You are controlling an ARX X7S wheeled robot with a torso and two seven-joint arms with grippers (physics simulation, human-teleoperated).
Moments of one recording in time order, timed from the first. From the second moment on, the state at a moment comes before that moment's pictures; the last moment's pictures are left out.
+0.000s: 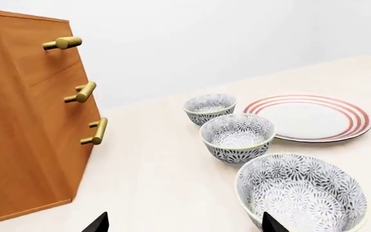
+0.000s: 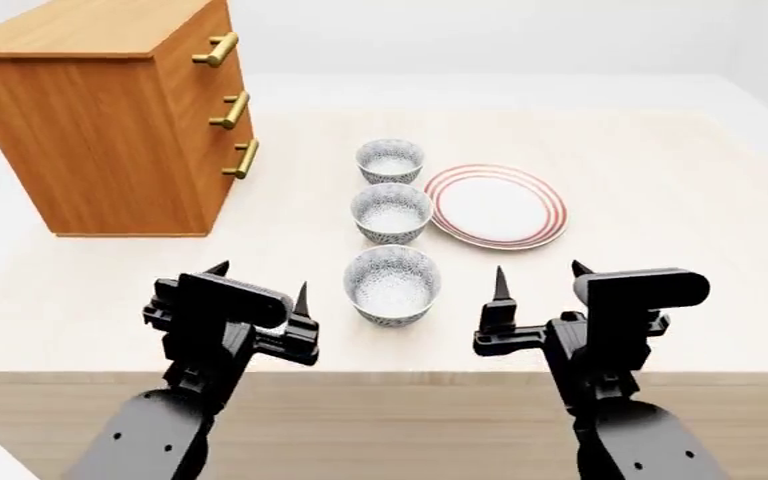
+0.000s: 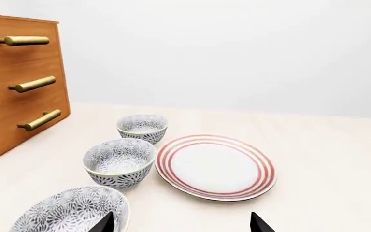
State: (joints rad) left arm -0.34 -0.24 0.17 0.25 -0.14 -0.58 0.05; right arm 0.29 0.26 -0.08 -0.39 0.30 0.64 0.11
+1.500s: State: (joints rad) left arm -0.44 -0.31 0.13 0.38 -0.24 -0.79 0.07; right arm 0.66 0.14 -0.01 -0.53 0.50 1.37 0.24
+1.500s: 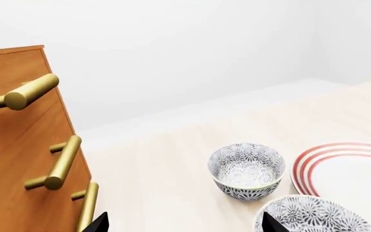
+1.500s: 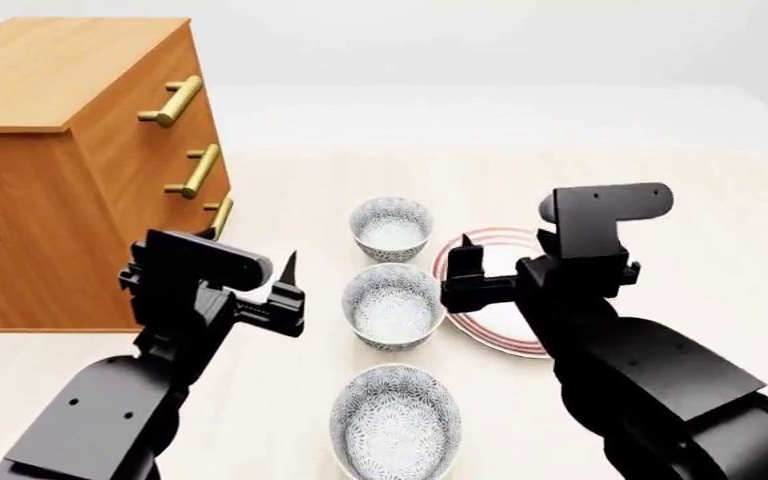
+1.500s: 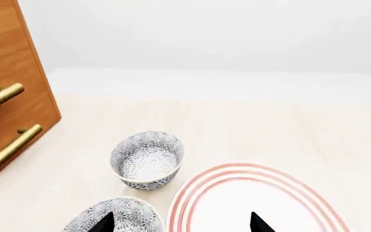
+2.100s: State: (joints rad) left arm -0.43 -0.32 0.11 0.40 -0.27 -0.79 0.07; right arm 0.76 0.04 0.14 -0.32 1.17 1.52 0.97
